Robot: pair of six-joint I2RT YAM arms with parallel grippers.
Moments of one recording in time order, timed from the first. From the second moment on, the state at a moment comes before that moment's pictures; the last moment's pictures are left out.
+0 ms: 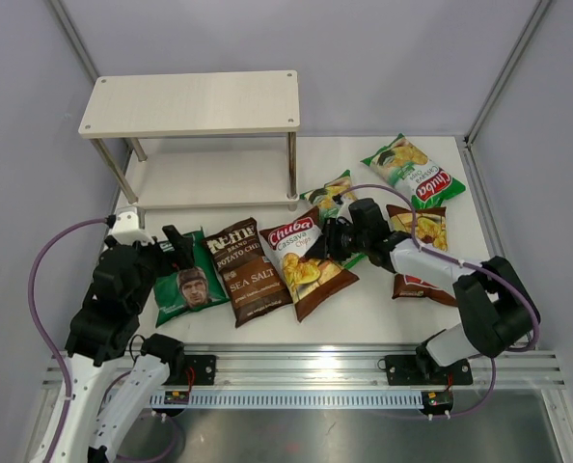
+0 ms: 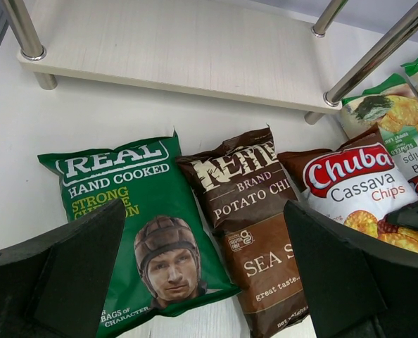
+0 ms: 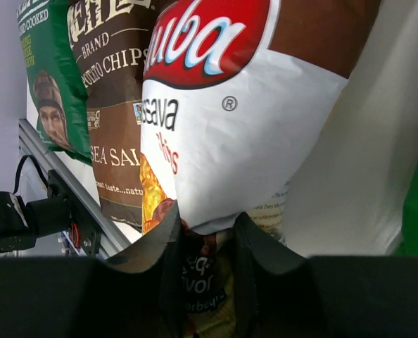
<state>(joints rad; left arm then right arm) -0.30 0.46 0.84 -0.71 -0.23 -0.33 0.54 1.51 0.79 0.04 -0.45 0.58</state>
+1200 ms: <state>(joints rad) -0.74 0.73 0.38 0.54 0.33 -0.88 0.54 0.86 0.46 0.49 -0.01 1.18</state>
